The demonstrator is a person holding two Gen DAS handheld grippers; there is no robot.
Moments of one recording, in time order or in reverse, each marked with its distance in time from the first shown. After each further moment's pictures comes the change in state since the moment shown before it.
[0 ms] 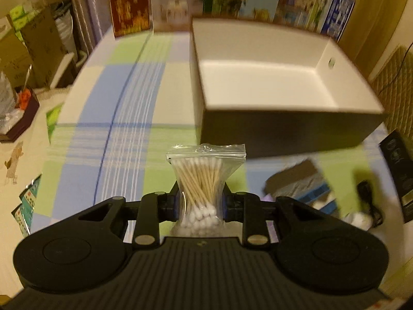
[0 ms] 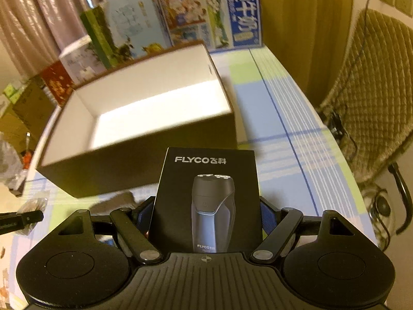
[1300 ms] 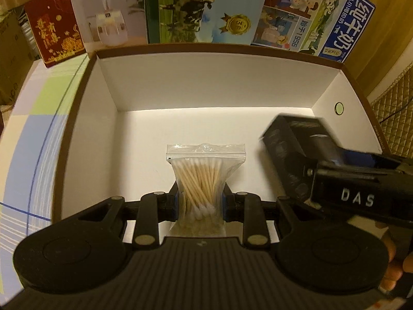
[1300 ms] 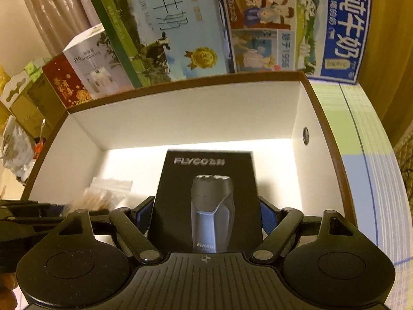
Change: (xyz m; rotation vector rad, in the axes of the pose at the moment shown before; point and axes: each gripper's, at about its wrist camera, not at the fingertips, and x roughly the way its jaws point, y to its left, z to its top) left arm 0.142 -0.086 0.149 -0.020 0.084 -0.034; right arm 0.186 0.028 0.126 -0.157 0.032 0.136
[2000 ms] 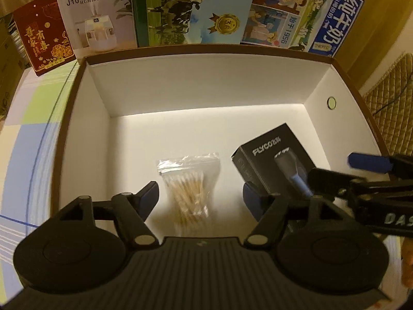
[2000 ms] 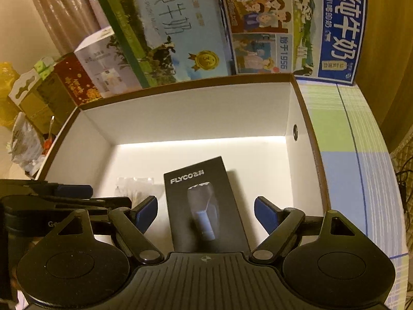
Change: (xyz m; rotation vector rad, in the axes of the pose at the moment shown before) left arm -0.005 -0.001 0.001 0.060 -0.008 -0.020; right arm -0.036 -0.008 -0.008 -0.029 0.027 0.039
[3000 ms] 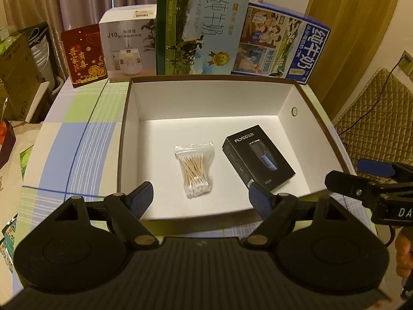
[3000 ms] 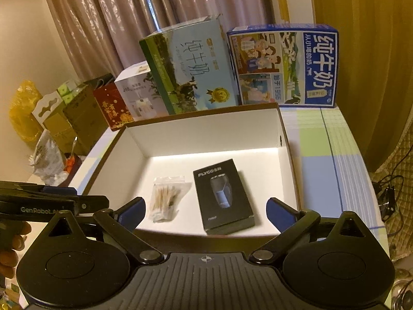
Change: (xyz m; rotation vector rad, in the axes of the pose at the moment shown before) left arm -0.129 0.002 -0.064 -0.030 -0.144 -0.009; right arm -0.117 0.024 -0.054 0.004 -0.161 0.041
